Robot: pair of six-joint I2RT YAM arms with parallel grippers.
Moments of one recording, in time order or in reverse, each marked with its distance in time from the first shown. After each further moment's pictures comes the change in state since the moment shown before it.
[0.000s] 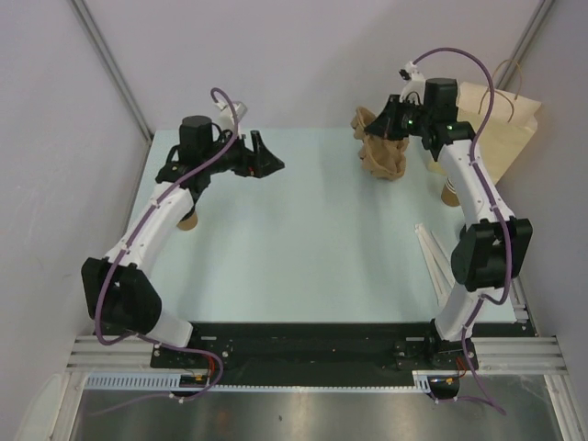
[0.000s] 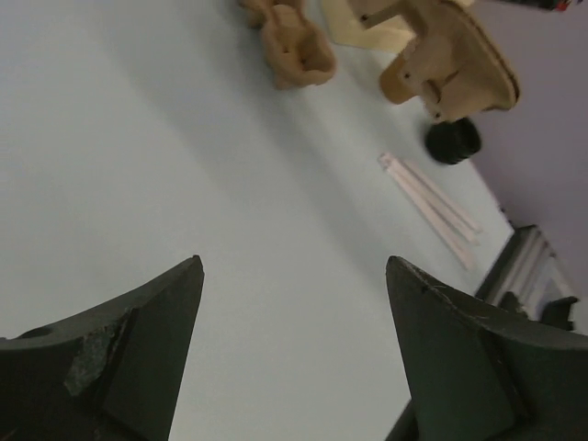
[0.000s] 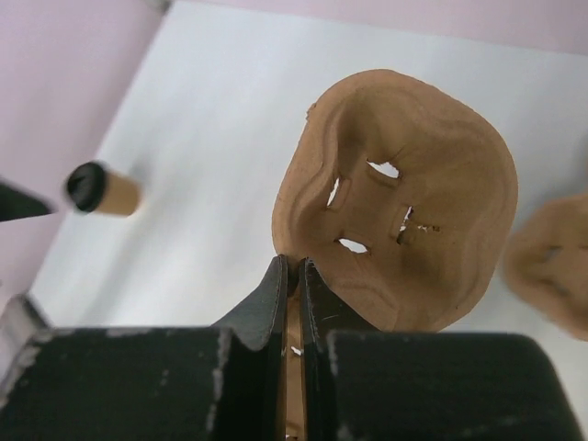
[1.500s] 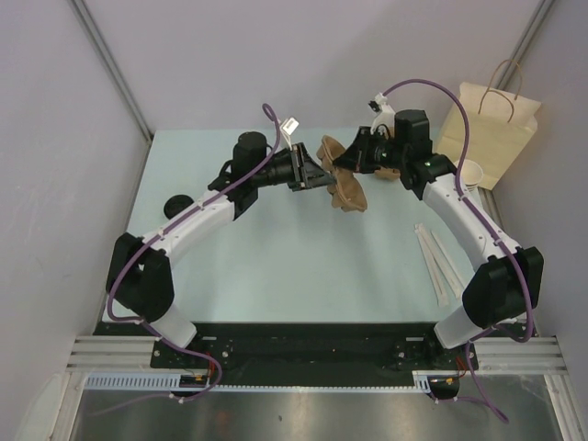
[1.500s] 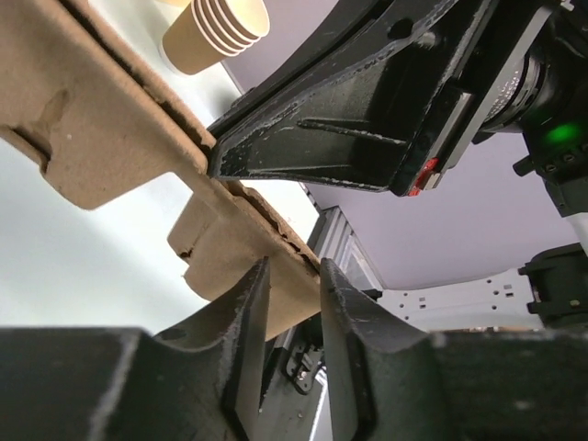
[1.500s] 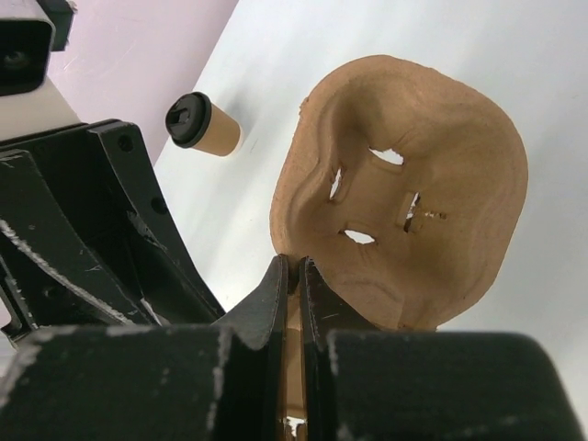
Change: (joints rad) left arm -0.304 0.126 -0.081 0.436 0.089 -0.546; right arm 0.223 -0.277 -0.372 0.147 0.015 0.187
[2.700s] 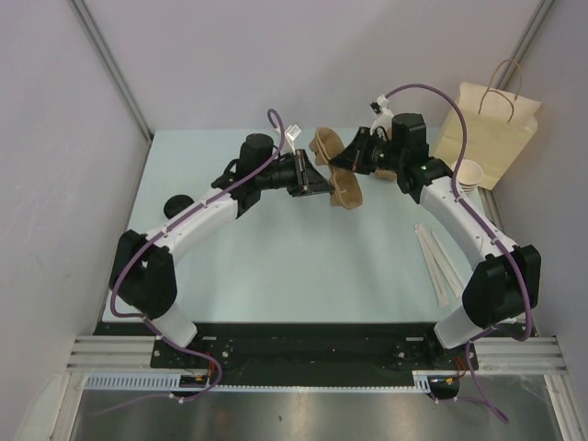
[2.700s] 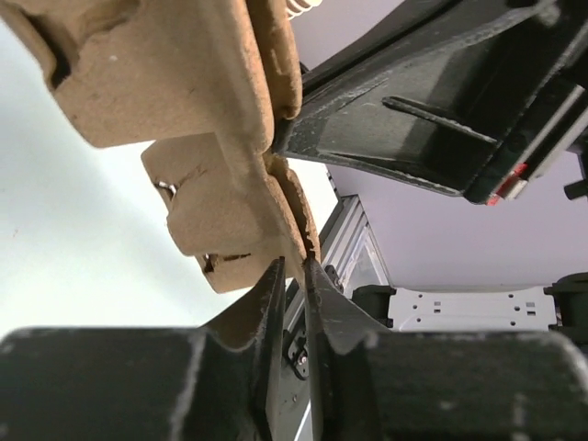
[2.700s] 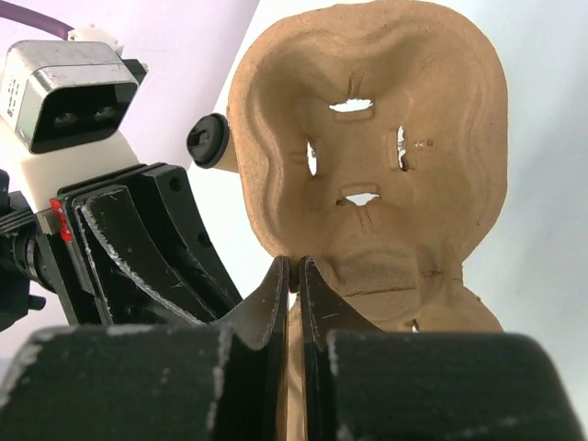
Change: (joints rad) left arm -0.002 0.027 0.025 -0.149 -0.056 0.007; right arm 0.010 0.000 -0.049 0.090 0.015 0.138
